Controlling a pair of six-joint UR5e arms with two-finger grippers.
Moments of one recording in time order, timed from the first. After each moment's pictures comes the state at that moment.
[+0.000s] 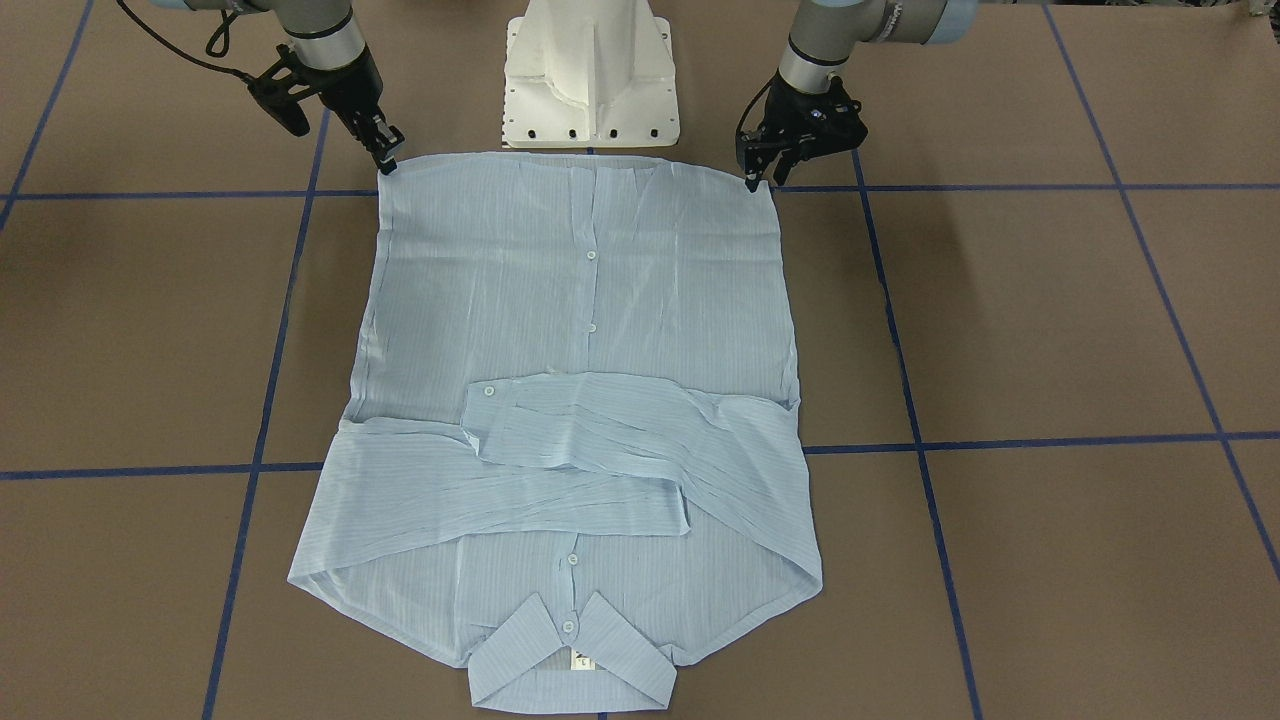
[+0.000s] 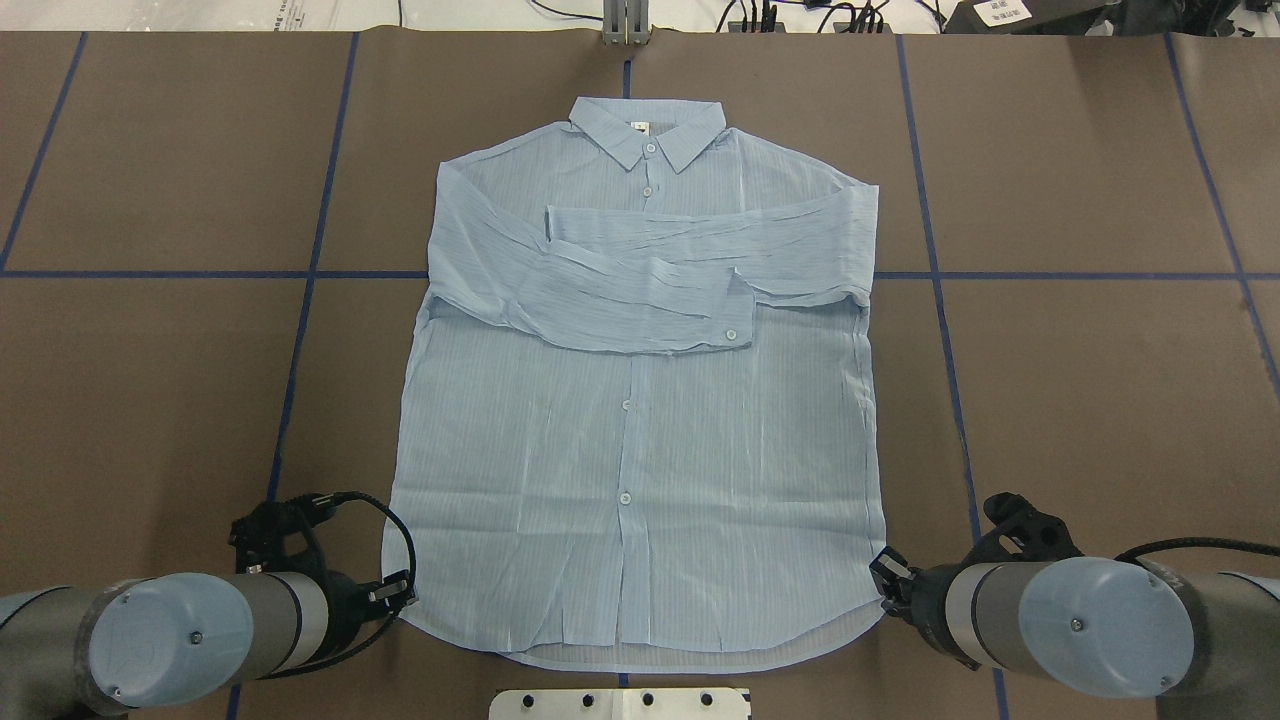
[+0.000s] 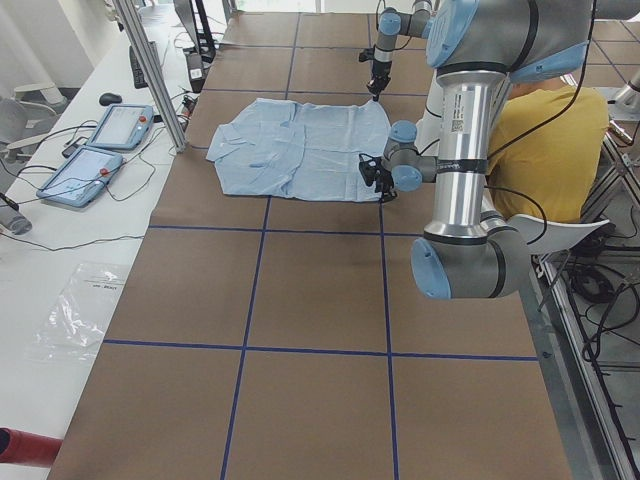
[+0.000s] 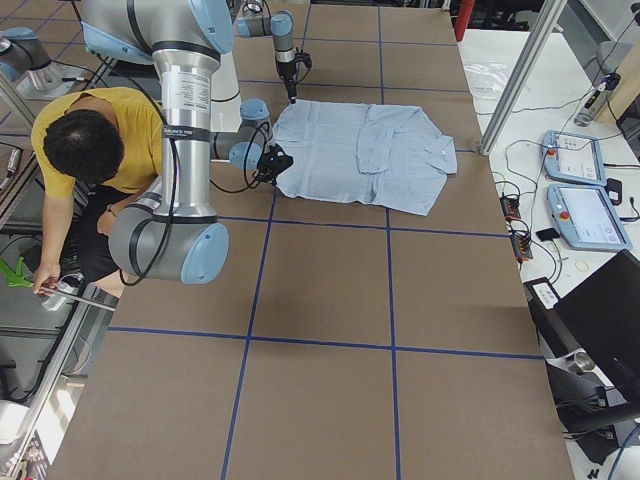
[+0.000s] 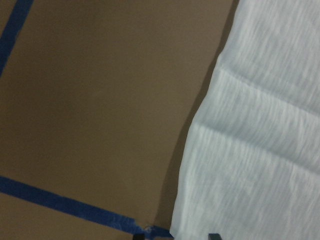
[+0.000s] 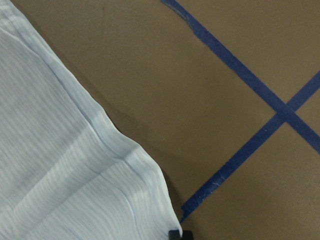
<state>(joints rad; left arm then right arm) -0.14 -1.62 -2.06 -1.94 -1.56 -1.83 0.15 -1.63 2.20 -1.31 1.61 2.27</state>
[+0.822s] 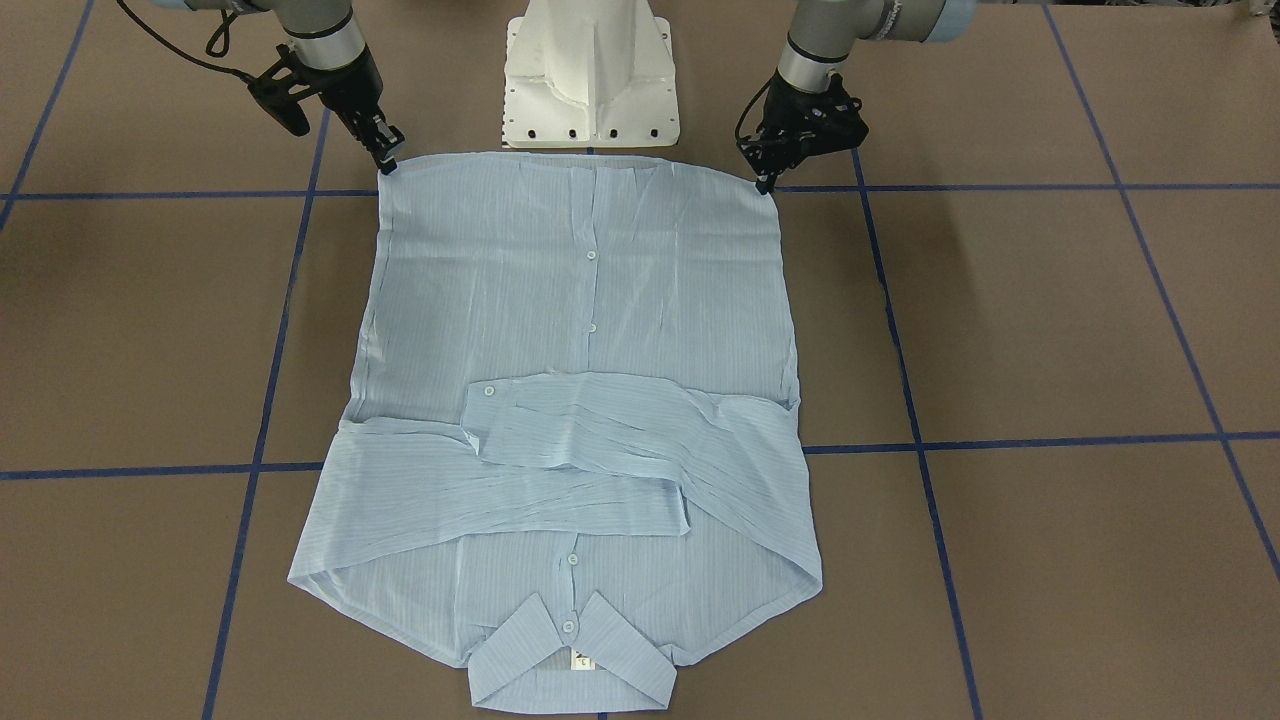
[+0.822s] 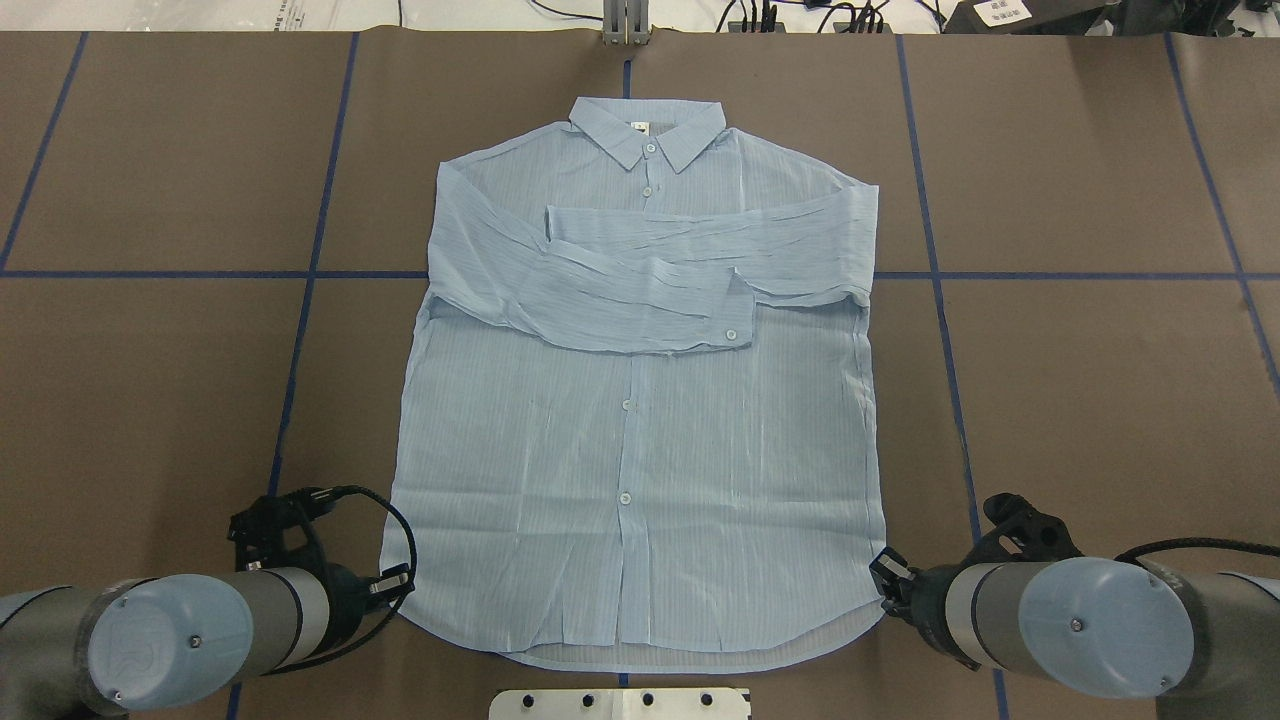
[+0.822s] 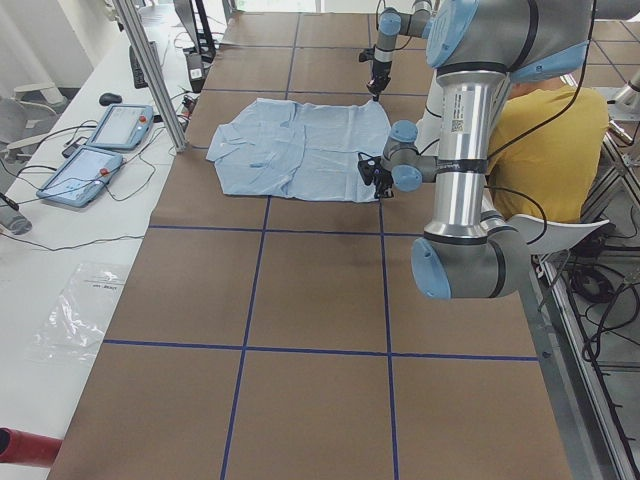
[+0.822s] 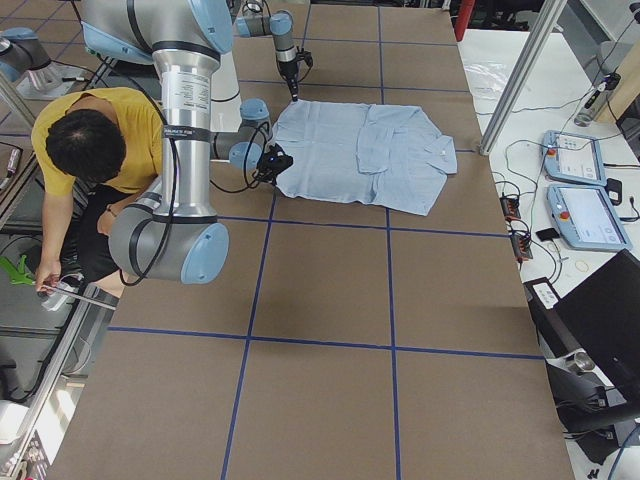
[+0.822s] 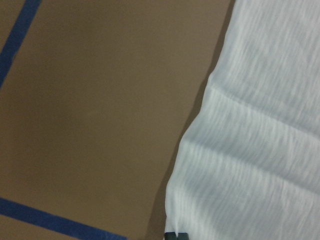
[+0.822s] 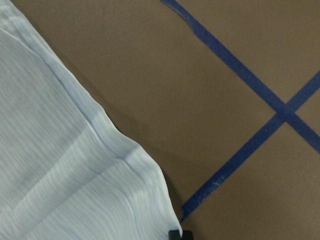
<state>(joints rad) -0.15 -1.64 -2.08 -1.94 -1.52 -1.83 0.15 -1.63 2.20 -1.31 1.61 2.27</state>
